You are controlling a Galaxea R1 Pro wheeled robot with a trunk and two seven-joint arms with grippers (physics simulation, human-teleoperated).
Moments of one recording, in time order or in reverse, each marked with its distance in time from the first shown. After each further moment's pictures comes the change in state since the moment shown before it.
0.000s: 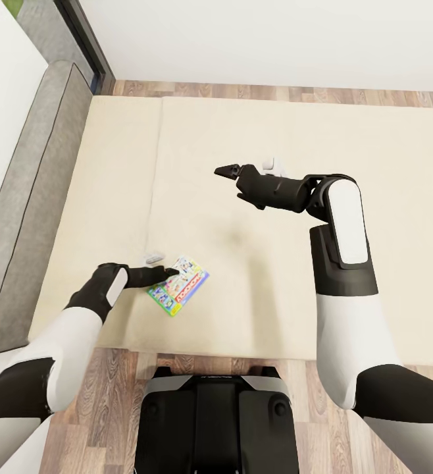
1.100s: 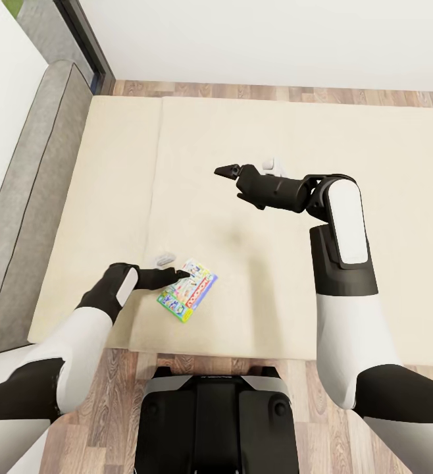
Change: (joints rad) left arm 0.000 -0.051 -0.004 -0.002 0.009 0.058 -0.008; right arm 0.000 0.000 0.000 0.000 0.000 0.000 -0.001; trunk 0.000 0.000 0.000
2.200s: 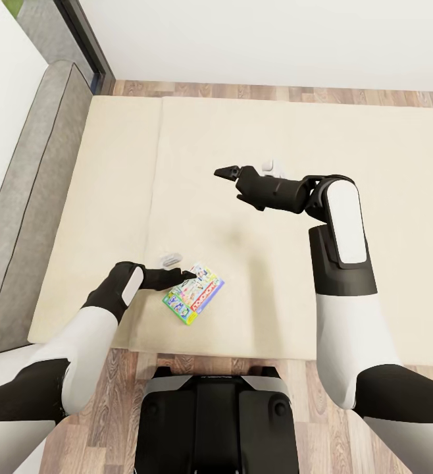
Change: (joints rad) left arm 0.000 -0.028 -0.008 -0.014 0.000 0.045 -0.004; right arm 0.000 0.000 0.000 0.011 0.000 0.000 0.001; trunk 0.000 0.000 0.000
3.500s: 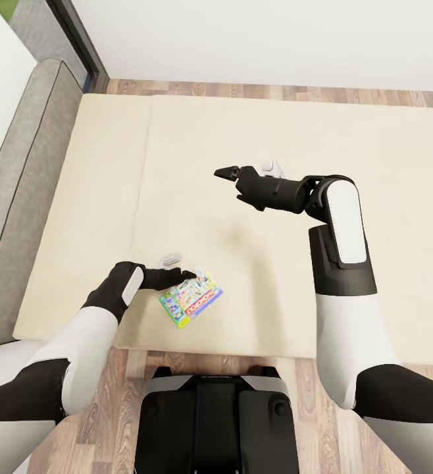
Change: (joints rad) left arm 0.000 0.000 0.000 0.000 0.001 -0.005 0.001; right arm 0.000 0.000 0.000 0.001 0.000 0.000 -0.001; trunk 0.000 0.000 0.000
